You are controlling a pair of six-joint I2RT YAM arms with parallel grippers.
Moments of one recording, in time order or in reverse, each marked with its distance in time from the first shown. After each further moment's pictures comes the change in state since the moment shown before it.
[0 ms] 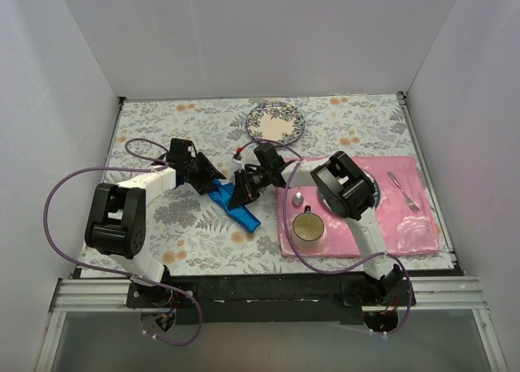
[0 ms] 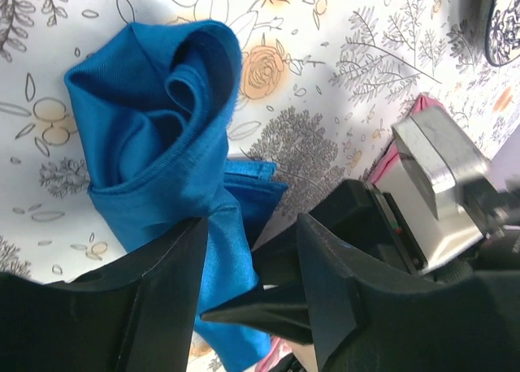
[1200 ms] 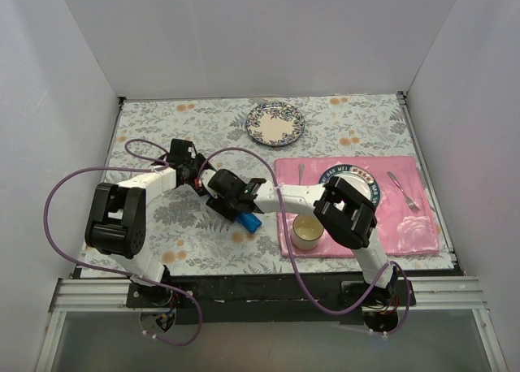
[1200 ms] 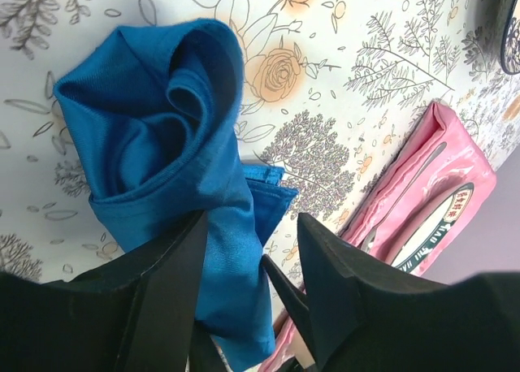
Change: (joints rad) left arm 0.000 0.027 -0.002 0.008 -0.007 -0.009; right arm 0.377 -0.194 0.111 -0.491 1.198 -0.664
